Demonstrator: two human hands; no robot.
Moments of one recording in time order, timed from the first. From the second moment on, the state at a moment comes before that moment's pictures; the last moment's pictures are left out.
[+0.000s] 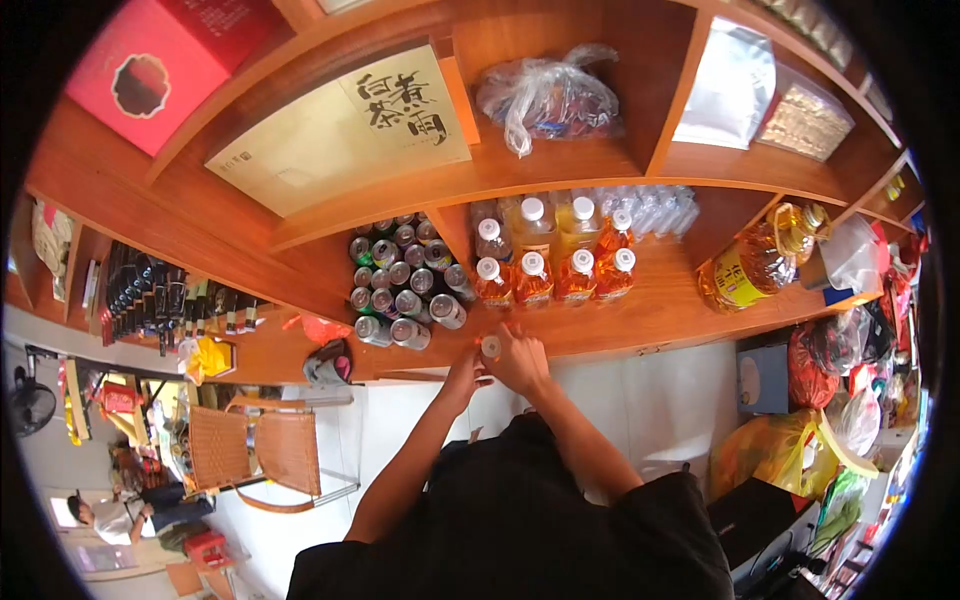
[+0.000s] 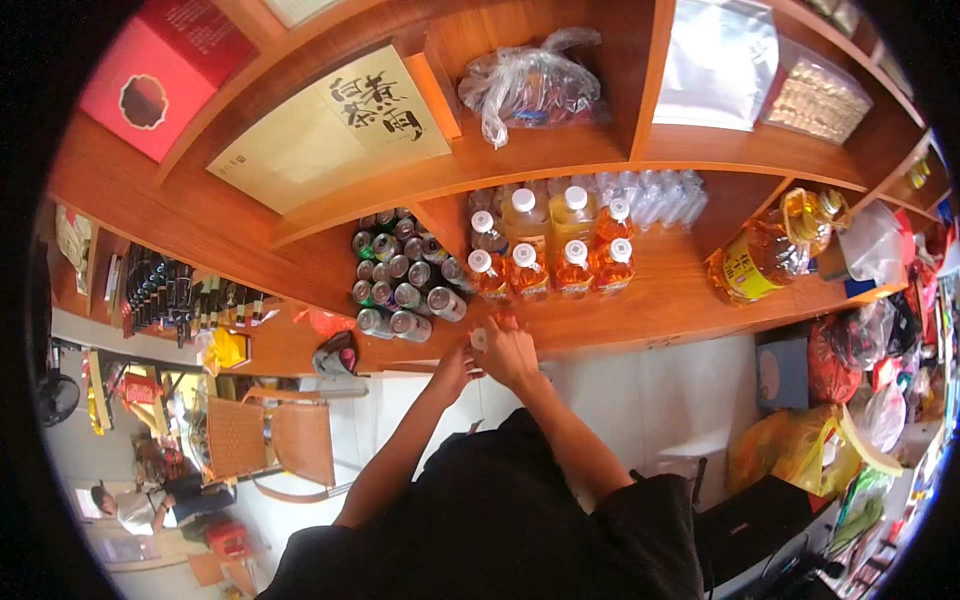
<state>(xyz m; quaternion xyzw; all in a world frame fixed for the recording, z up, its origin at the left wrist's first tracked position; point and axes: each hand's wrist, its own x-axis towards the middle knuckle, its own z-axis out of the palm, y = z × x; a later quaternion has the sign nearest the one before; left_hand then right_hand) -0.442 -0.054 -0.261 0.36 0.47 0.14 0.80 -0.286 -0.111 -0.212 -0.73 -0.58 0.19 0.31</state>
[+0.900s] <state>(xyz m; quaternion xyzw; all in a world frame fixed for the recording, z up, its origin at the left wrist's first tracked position) -0.380 -0.018 -0.238 0.72 0.43 0.17 0.51 -0.212 -0.098 -0.368 -0.80 -0.47 0.31 0.23</state>
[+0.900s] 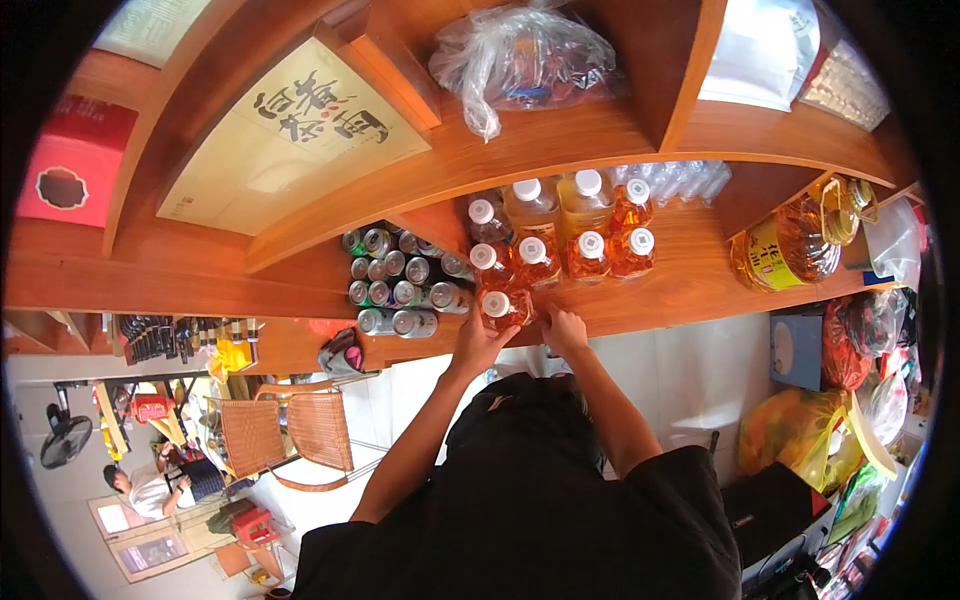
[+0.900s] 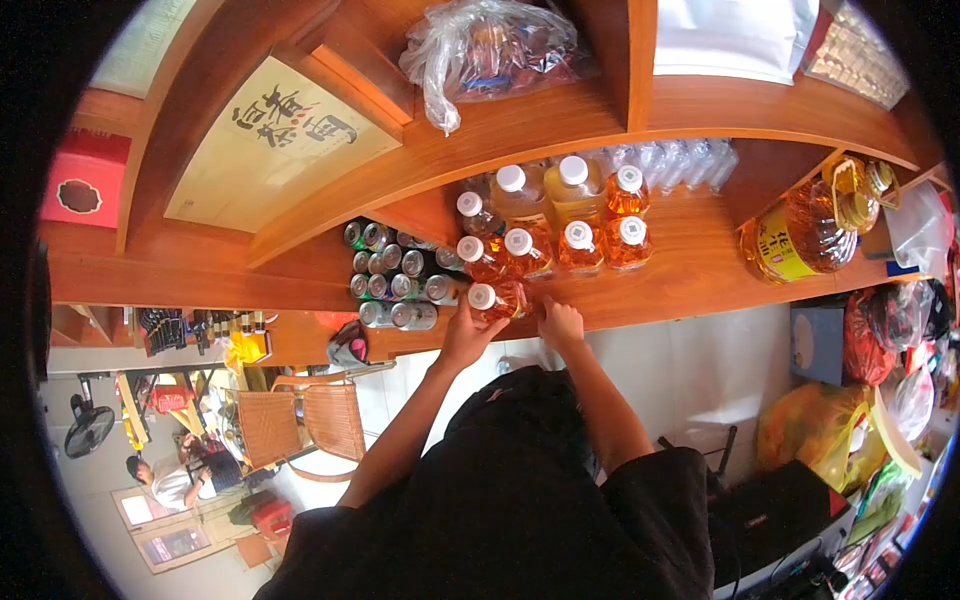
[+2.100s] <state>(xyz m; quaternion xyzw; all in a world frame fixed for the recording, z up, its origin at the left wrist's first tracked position) -0.416 -0.019 -0.284 0.70 0.46 0.13 0.53 -0.221 -0.083 -0.378 -0.81 -0.46 0.25 0.24</state>
